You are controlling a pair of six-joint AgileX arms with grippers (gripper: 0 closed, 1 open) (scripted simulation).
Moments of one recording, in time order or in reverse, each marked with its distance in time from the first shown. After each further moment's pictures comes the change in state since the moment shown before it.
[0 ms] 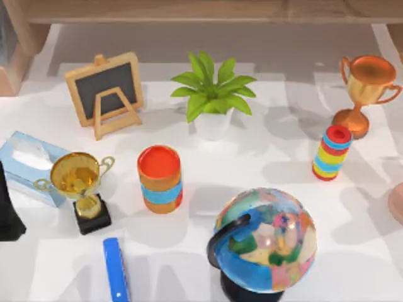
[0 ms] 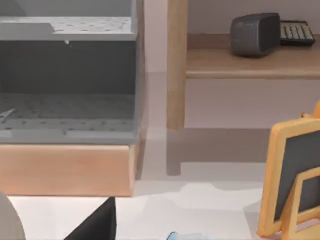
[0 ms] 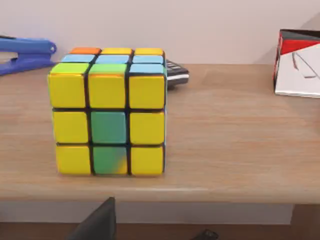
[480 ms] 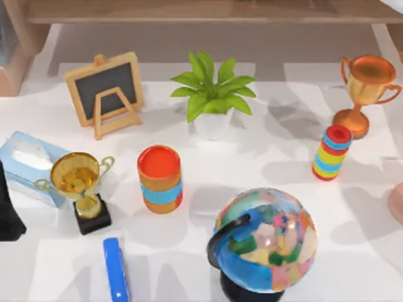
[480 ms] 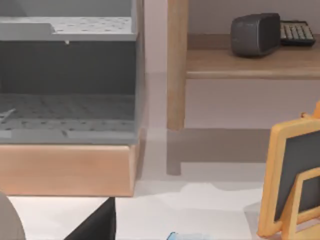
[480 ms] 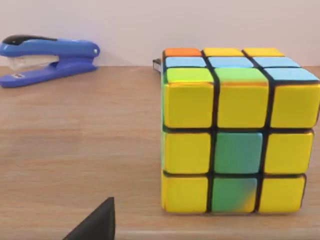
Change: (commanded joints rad) left arm 0.000 0.000 0.000 0.000 0.000 0.000; right arm 0.074 0.247 0.234 0.018 0.080 0.008
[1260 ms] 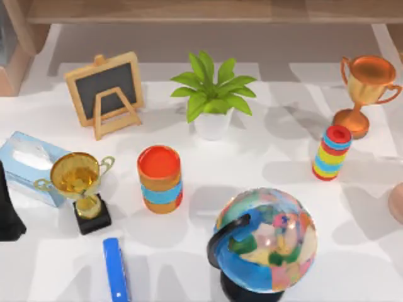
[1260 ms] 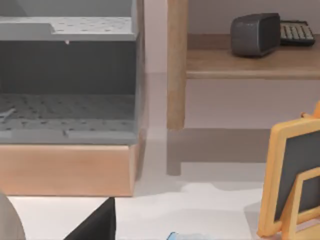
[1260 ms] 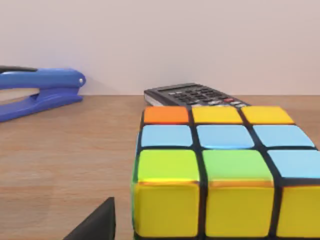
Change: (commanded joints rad) left arm 0.000 0.000 0.000 0.000 0.000 0.000; right arm -0.077 0.142 0.225 -0.076 -0.075 -0.006
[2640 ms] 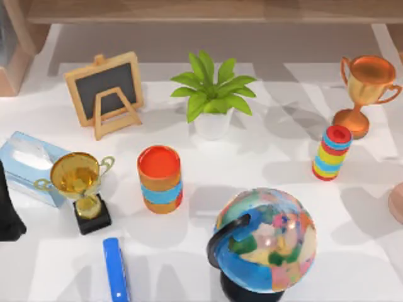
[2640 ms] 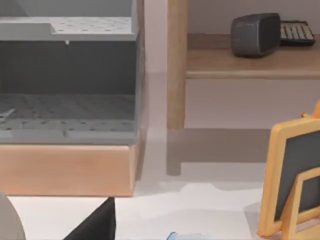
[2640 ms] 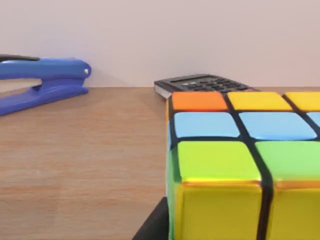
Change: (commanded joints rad) left arm 0.000 0.000 0.000 0.000 0.000 0.000; right arm 0.011 0.086 0.089 -0.009 0.013 0.004
